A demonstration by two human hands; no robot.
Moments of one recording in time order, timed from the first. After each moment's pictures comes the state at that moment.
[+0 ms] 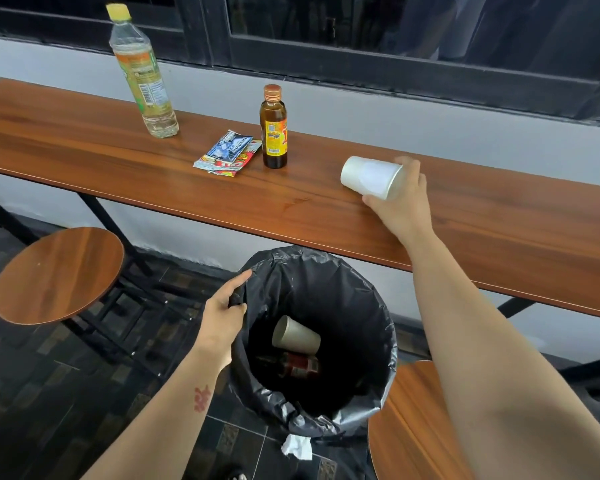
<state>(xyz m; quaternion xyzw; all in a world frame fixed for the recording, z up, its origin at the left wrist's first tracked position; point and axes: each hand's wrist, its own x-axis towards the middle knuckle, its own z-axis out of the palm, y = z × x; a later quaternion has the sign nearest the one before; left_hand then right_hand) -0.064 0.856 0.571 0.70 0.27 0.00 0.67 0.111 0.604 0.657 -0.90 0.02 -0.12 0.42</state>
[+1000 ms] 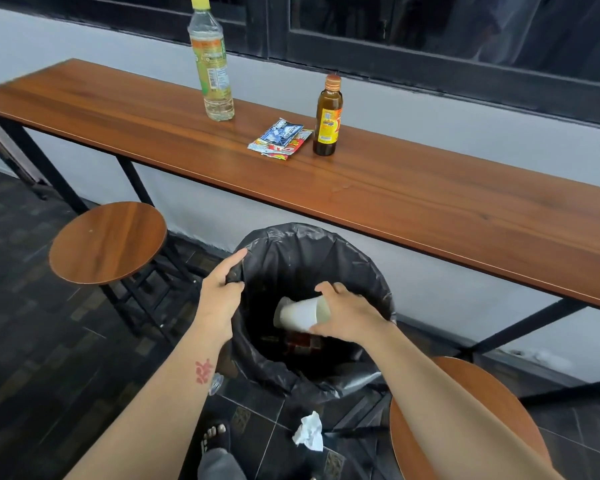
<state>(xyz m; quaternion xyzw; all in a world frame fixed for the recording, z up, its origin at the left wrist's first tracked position) -0.101 0.916 0.568 0.65 0.31 0.07 0.69 -0.042 0.702 0.564 -0.94 -0.22 0.25 0.10</state>
